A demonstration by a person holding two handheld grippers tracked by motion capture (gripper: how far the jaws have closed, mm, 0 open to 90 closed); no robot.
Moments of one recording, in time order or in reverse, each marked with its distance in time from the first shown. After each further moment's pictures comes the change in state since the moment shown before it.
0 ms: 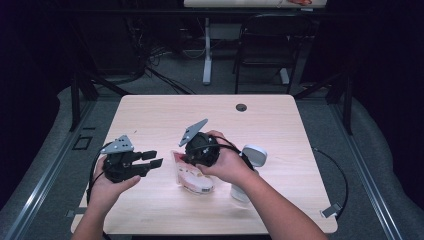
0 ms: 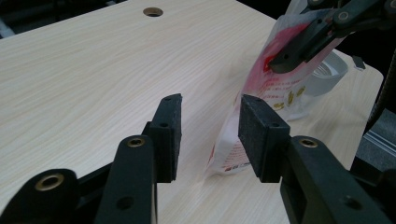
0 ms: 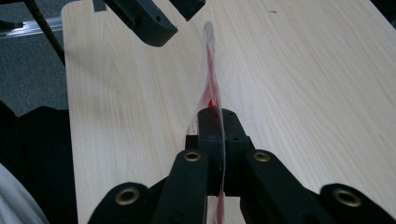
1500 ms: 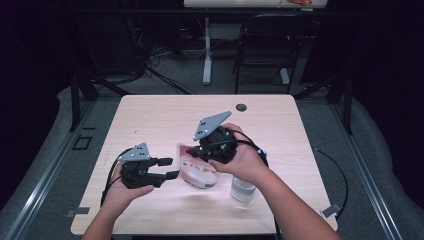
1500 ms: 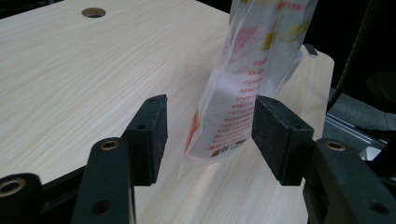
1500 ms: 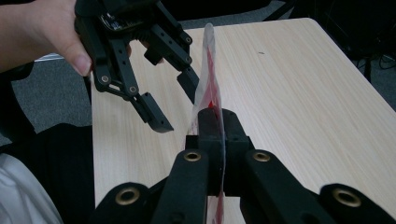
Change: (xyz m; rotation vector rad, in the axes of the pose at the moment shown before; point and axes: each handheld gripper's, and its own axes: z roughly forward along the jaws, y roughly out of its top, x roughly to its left) left arm -0.014 -0.011 0.037 -0.008 -0.177 0.066; right arm 0.004 0.001 -0.061 -0.133 -0.002 -0.039
